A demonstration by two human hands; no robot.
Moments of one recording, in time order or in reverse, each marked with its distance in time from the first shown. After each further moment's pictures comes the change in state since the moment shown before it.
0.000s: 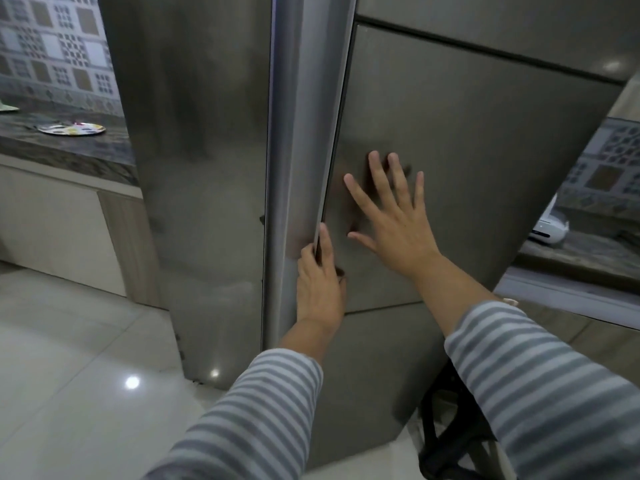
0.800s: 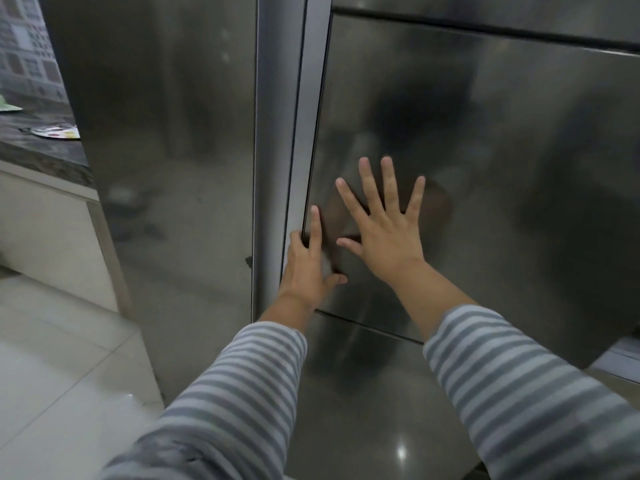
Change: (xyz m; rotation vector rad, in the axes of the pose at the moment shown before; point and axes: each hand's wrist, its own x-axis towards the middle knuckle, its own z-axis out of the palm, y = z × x) left_hand 0.185 -0.082 0.075 0.002 -0.093 -0.052; right_hand 0.113 0.014 0.161 -0.063 -0.102 0.055
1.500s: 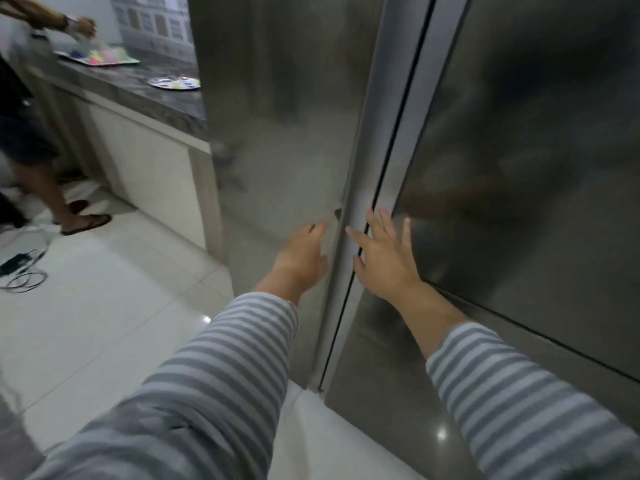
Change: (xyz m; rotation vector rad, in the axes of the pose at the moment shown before) left_hand -0.067 -0.103 -0.080 0.162 -0.164 -0.176; right_hand -0.039 -0.137 0.003 0.520 -0.438 -0.147
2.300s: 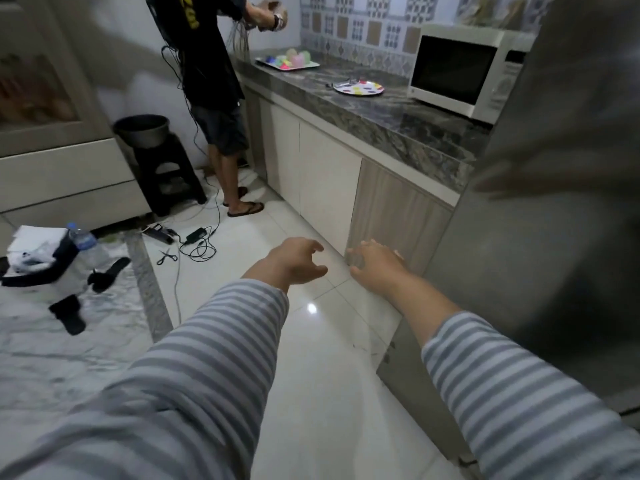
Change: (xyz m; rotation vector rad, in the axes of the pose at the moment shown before) left_hand -0.039 -0.370 -0.248 0.179 -0.176 -0.527; right_hand 0.221 -0.397 0.059 0.418 -0.423 -0.242
